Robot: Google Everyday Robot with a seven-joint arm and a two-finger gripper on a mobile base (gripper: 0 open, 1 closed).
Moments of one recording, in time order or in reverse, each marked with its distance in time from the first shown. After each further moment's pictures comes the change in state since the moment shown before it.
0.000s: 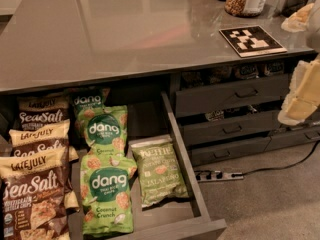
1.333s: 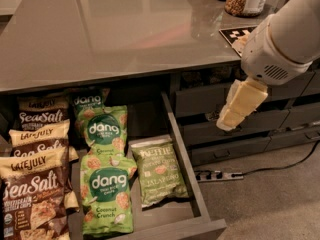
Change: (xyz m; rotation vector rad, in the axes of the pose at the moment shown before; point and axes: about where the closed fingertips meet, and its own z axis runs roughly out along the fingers) arm -0.060 0.003 0.077 0.005 -0.153 0.034
